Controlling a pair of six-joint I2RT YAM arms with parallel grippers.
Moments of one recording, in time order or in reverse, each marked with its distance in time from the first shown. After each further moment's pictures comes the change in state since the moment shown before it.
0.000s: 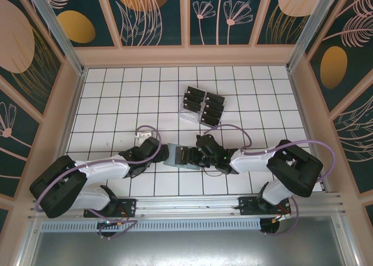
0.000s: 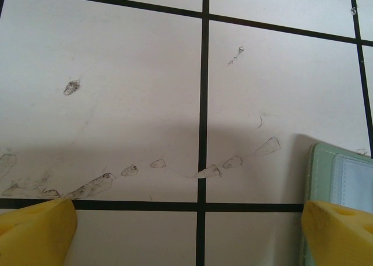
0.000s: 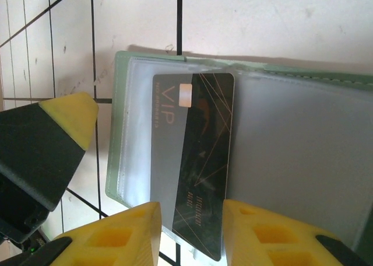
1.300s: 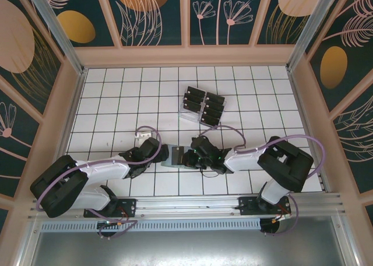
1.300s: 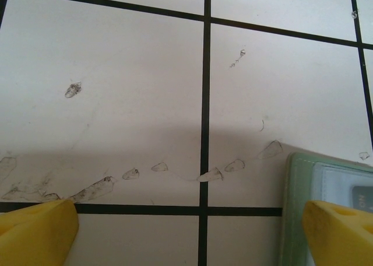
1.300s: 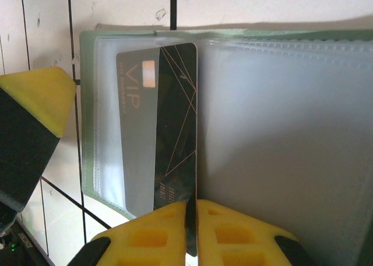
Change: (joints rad) left arm -0.002 0.008 -0.015 0.035 -0.008 0.000; right arm 0.032 0.095 0.049 0.000 -0.016 -0.004
